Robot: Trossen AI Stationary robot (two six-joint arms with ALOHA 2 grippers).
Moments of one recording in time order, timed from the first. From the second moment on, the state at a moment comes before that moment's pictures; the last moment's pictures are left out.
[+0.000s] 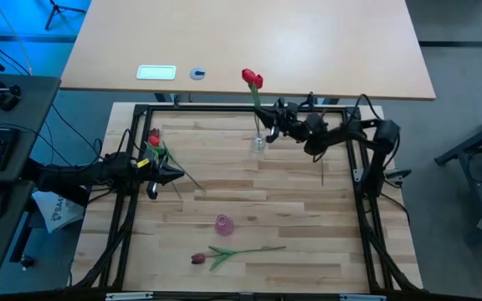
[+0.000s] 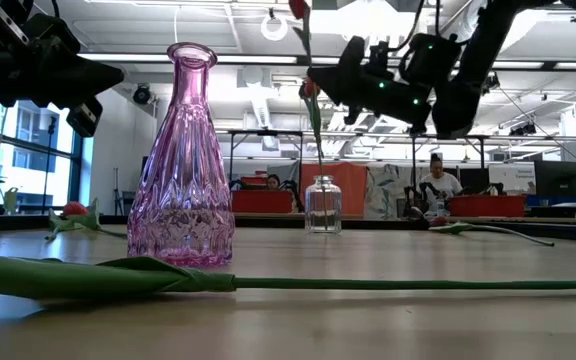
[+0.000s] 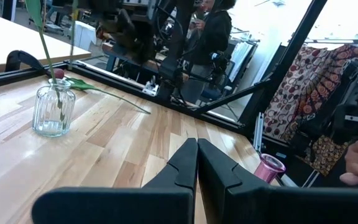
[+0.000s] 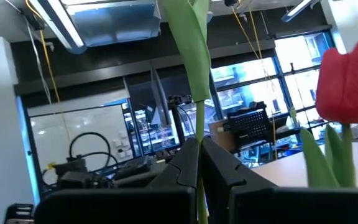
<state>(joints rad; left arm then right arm) 0.03 0.01 0.01 0.02 0.02 -0.36 -0.47 1.84 0.74 1.57 -0.17 0.33</state>
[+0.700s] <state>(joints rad) 0.03 0.01 0.01 0.02 0.02 -0.36 -0.47 1.87 0.74 1.48 -0.11 0.26</state>
